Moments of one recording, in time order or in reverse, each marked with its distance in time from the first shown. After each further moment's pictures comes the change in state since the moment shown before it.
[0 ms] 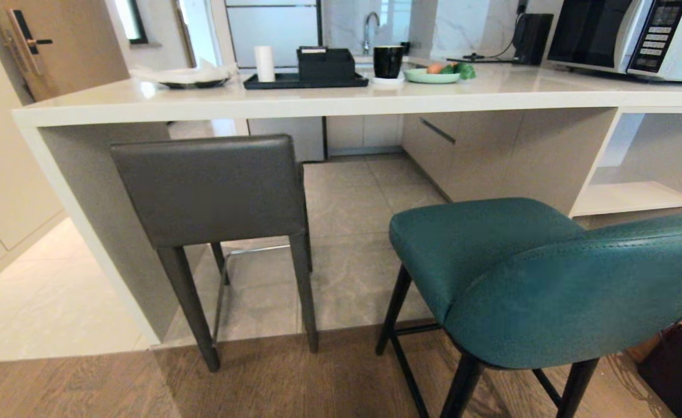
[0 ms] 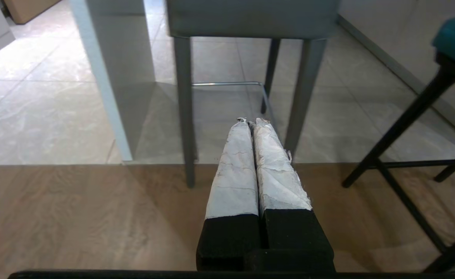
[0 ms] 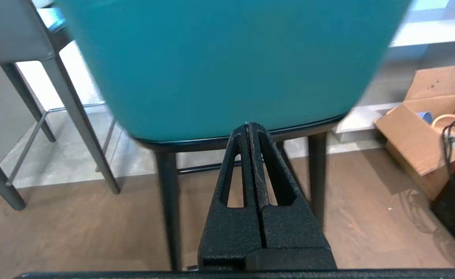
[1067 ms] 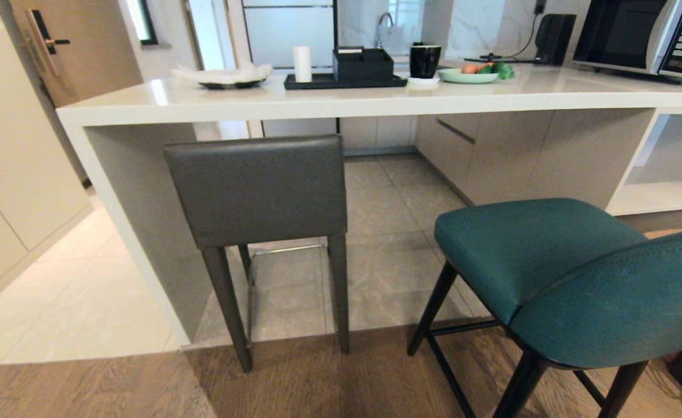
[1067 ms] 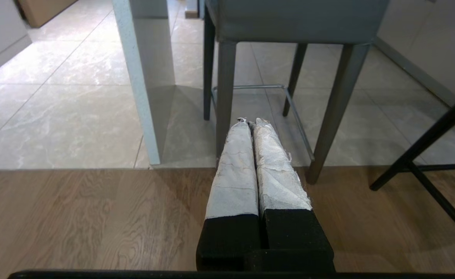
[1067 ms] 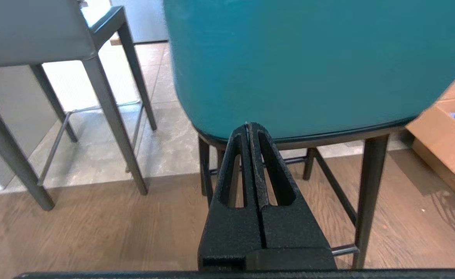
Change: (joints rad) left arm -0.001 0.000 0.000 0.000 0.000 0.001; right arm 0.000 0.000 0.000 0.000 0.000 -0.001
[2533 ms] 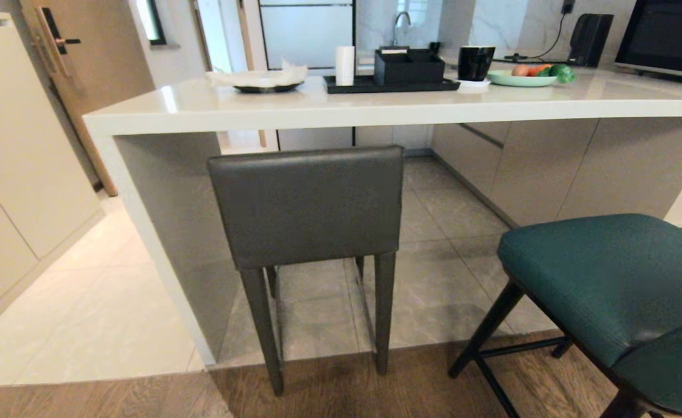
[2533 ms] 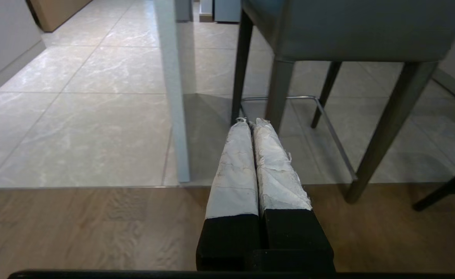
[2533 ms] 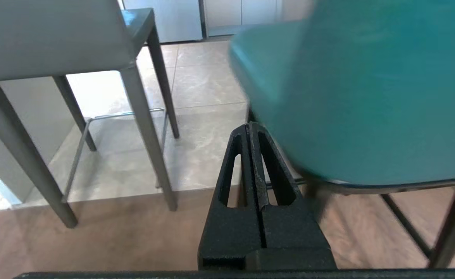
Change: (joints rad) left arm 0.001 0.000 0.000 0.000 0.000 0.001; right arm 0.000 0.000 0.000 0.000 0.001 -0.002
